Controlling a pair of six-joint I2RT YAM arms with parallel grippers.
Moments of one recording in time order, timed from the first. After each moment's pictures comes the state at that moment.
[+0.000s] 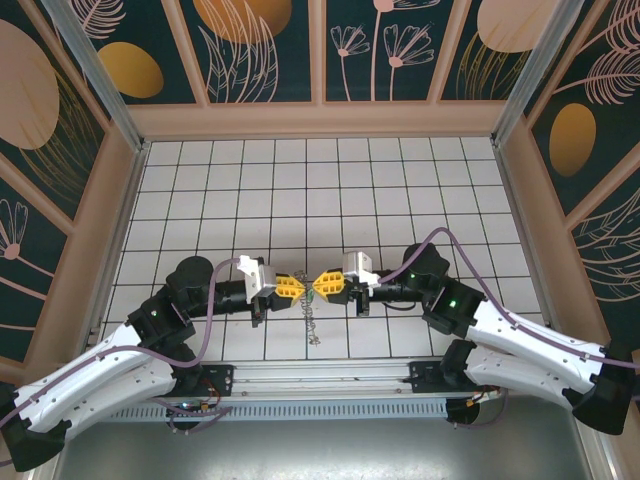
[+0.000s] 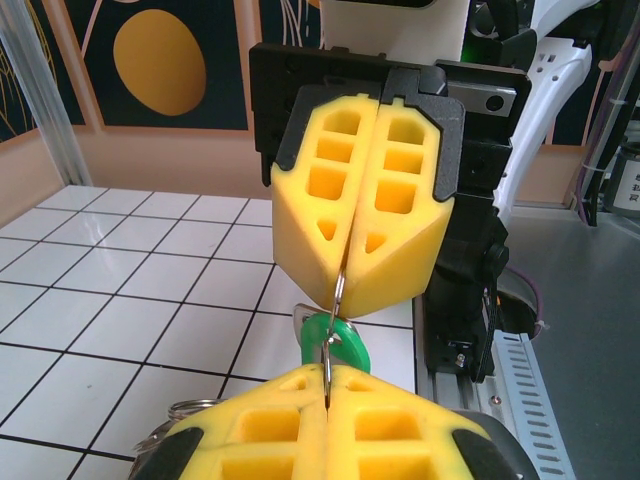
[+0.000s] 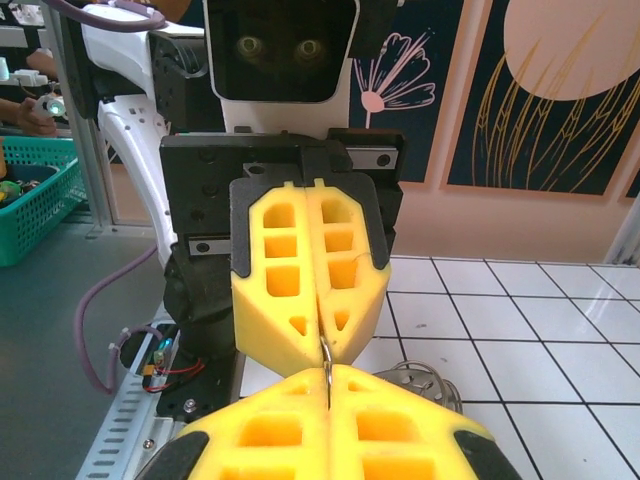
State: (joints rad) left arm -0.90 0.65 0.60 -0.09 0.52 0.06; right arm 1.00 0.84 0.63 0.15 -0.57 -0.15
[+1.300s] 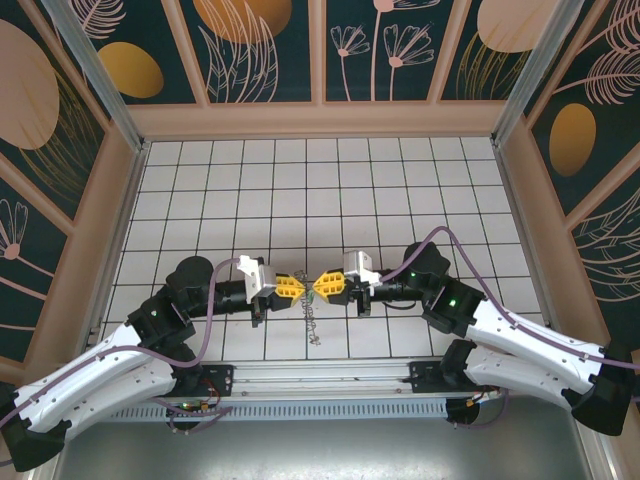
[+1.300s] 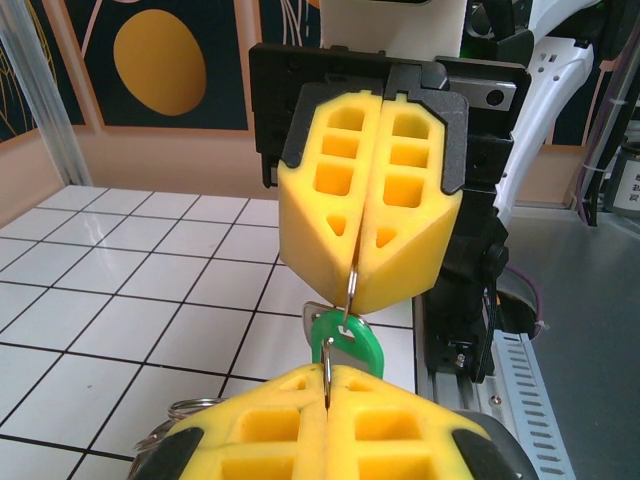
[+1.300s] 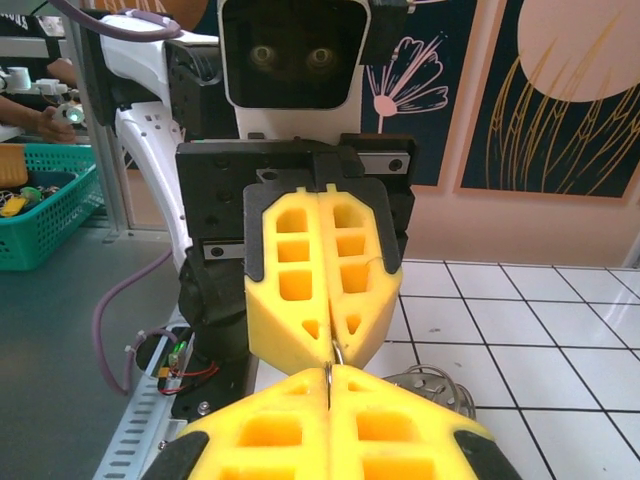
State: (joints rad) left arm -0.90 0.65 0.60 -0.09 0.52 0.06; right arm 0.98 0.84 0.63 0.16 -0.62 -0.13
